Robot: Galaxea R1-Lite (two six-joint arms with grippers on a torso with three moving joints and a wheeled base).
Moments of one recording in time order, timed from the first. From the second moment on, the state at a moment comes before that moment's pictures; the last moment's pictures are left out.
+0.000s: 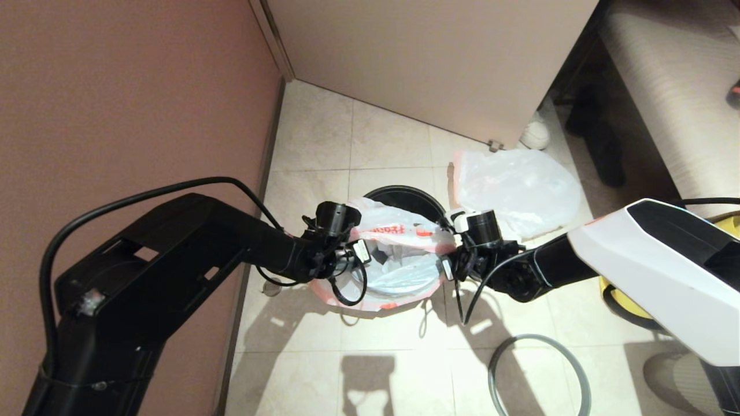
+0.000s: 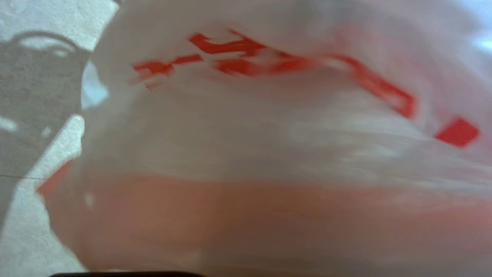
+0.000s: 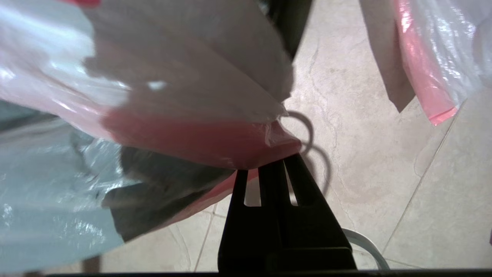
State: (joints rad) left arm -0.46 2.36 -1.52 -0.19 0.23 -0.56; right arm 0.48 2.36 -1.48 -0.38 -0.31 -0.05
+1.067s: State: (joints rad) left arm -0.48 2.36 -1.48 -0.20 0.19 -0.52; right arm 0.42 2.18 -1.48 -0.16 -0.18 0.20
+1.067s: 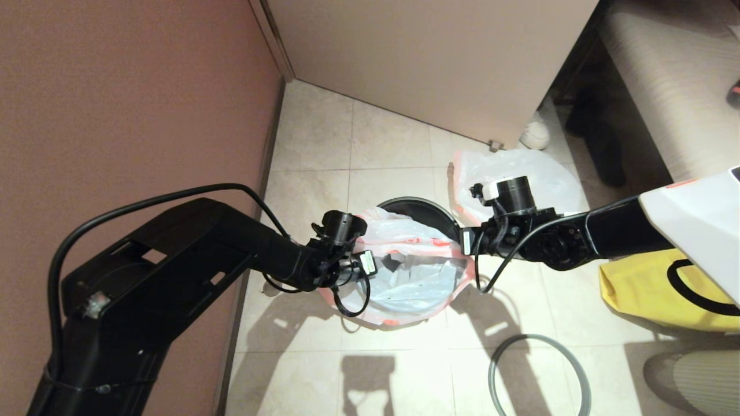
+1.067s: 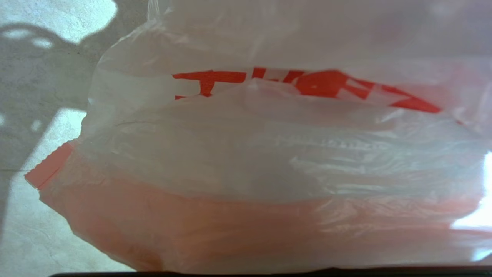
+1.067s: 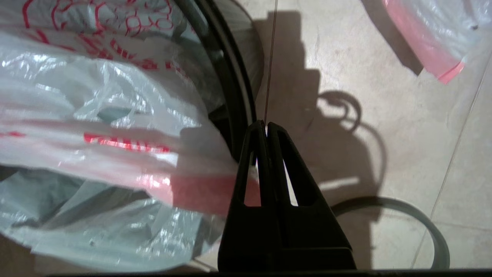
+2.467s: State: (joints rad) left arm -0.47 2.36 -1.48 -0.19 0.11 -0.53; right arm 0.42 2.17 -1.40 -0.24 0.09 -0.43
